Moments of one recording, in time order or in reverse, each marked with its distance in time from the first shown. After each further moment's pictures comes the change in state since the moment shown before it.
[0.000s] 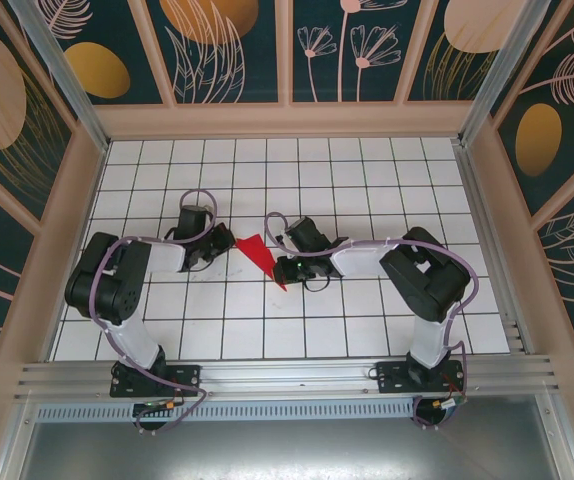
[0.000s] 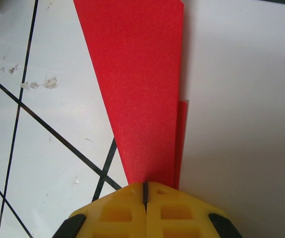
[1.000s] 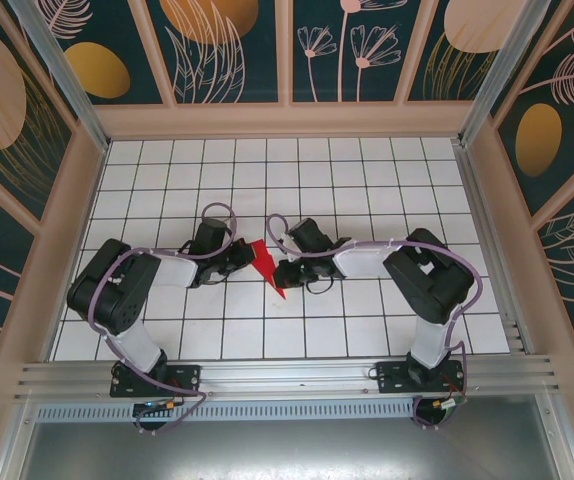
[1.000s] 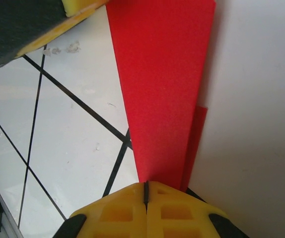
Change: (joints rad) left arm -0.179 -0.033 -0.087 0.077 0.040 -0.049; right arm -0.011 -0.042 -0.002 -0.025 -0.122 -0.008
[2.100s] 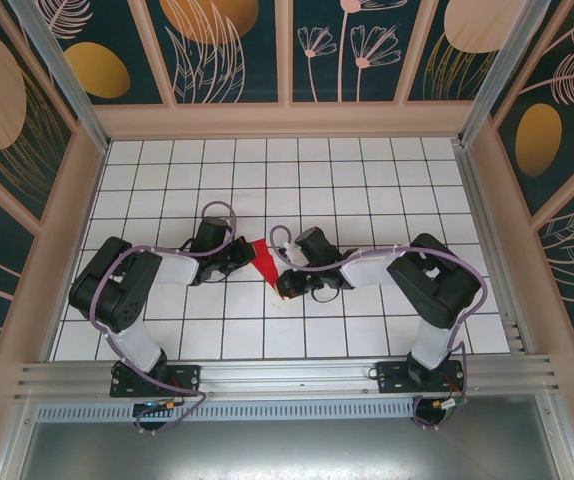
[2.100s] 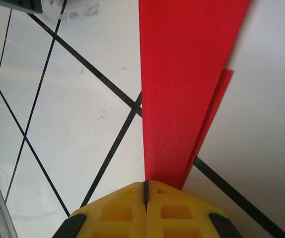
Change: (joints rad) left arm 0.000 0.021 0.021 -0.014 -0.006 -0.040; right arm 0.014 -0.049 -0.145 0.148 -0.024 -0.084
